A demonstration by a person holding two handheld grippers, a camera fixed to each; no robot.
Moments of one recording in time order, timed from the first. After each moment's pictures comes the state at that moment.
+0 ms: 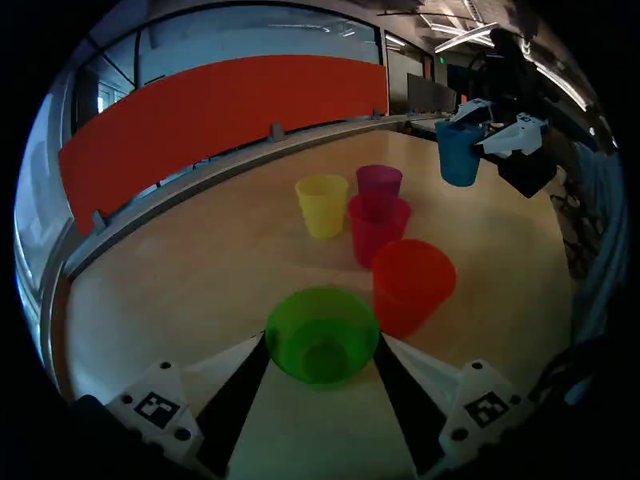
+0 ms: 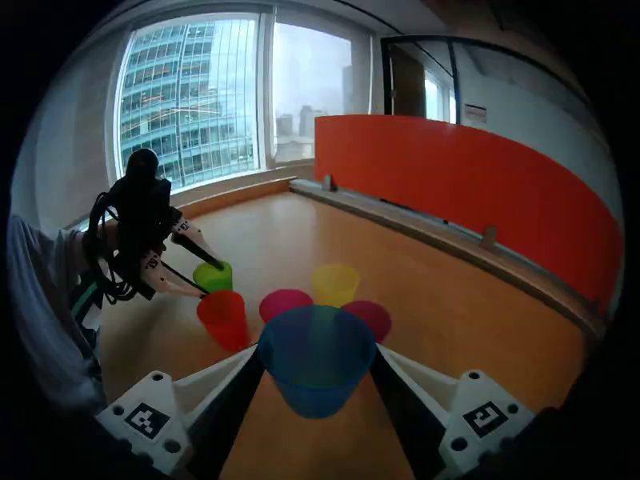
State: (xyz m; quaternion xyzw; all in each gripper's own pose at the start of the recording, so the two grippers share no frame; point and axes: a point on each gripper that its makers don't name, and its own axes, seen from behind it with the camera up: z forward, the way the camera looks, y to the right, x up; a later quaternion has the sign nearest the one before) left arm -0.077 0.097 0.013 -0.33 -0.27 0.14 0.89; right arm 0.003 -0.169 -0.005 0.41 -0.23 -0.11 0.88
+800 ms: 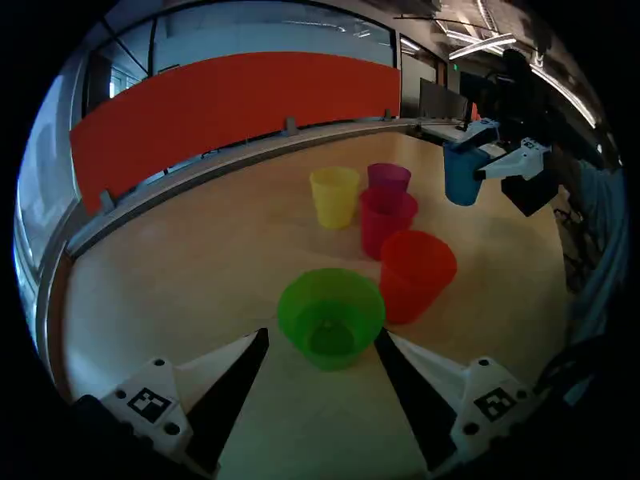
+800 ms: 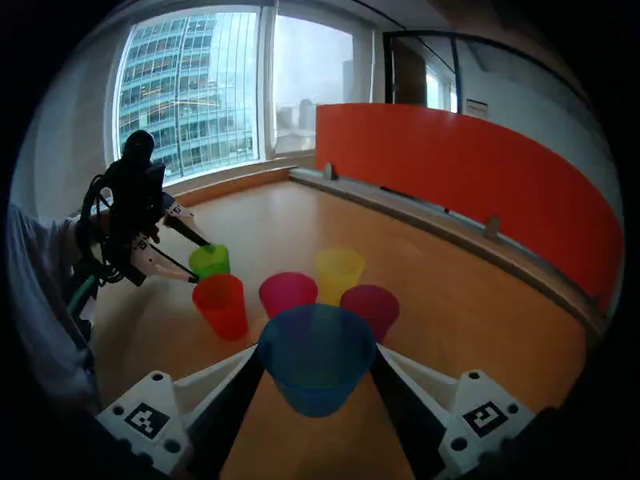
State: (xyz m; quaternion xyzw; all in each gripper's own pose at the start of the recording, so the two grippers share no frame) left arm -0.077 0.075 0.000 -0.31 -0.28 0.12 0.90; right arm -0.027 -0.173 -0.009 0.40 -0.24 -0.12 0.88
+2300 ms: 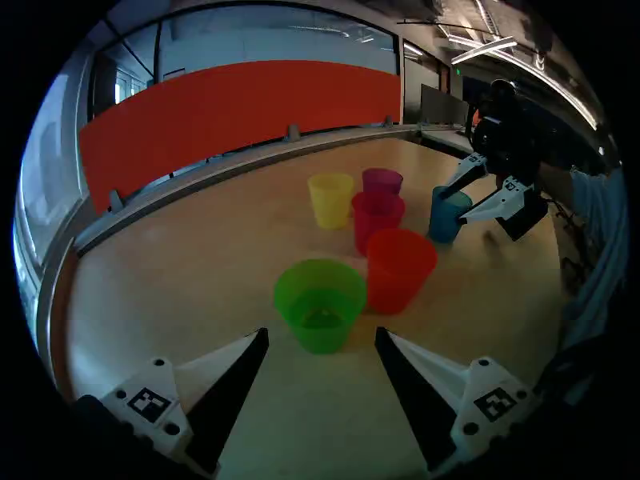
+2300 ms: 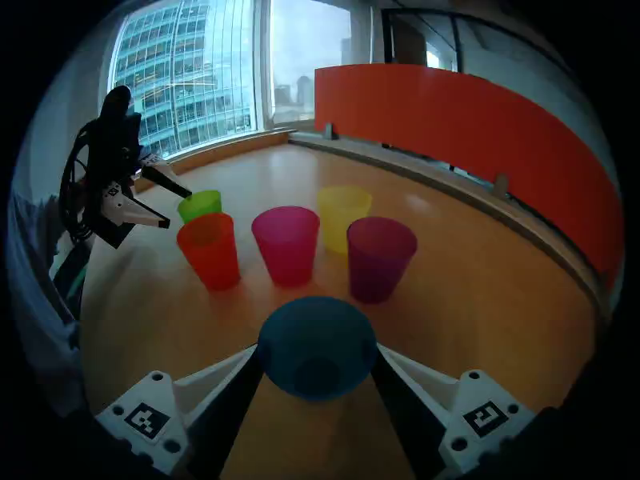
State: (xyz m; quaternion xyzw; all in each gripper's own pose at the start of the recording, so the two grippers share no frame) left arm -0.068 0.069 -0.025 -0.30 -0.27 0.11 0.90; right arm -0.096 -0.161 -0.027 0.39 -0.29 -0.13 0.86
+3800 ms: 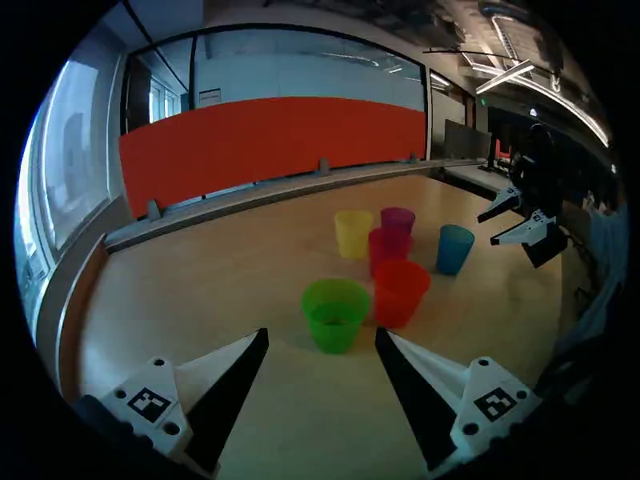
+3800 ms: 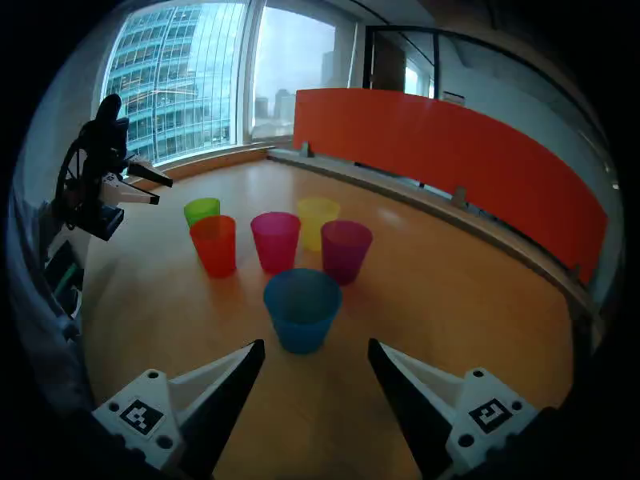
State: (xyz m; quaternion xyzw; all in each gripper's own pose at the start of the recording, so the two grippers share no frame) left arm -0.022 0.040 -0.050 -0.24 -0.21 0.08 0.94; right arm -0.061 -0.102 -0.069 0.34 -0.25 -0.14 0.90
